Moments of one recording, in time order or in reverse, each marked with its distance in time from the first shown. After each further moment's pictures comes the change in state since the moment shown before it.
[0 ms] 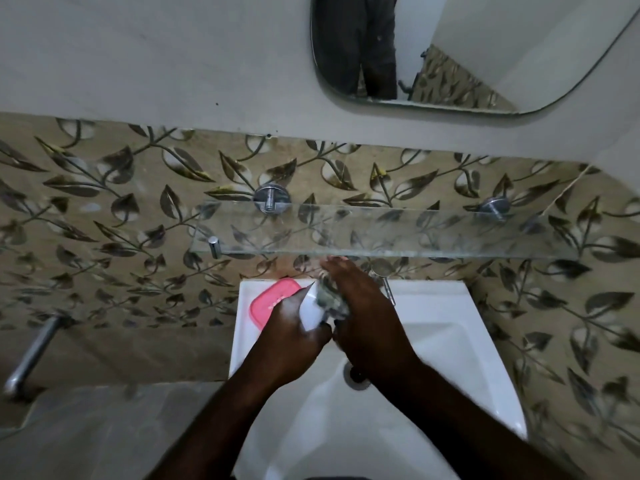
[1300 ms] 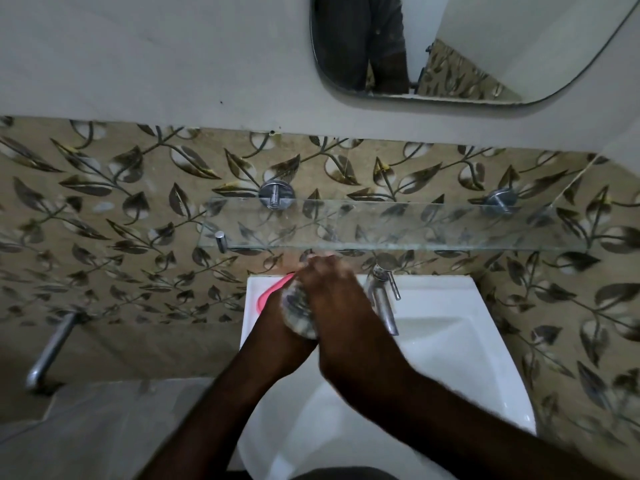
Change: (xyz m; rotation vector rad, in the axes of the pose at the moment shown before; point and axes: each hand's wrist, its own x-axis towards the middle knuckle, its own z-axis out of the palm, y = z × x) left_hand -0.014 0.021 -0.010 0.377 0.072 0.199; right_hand -0.016 -0.037 0.003 -0.257 -0.047 -0.189
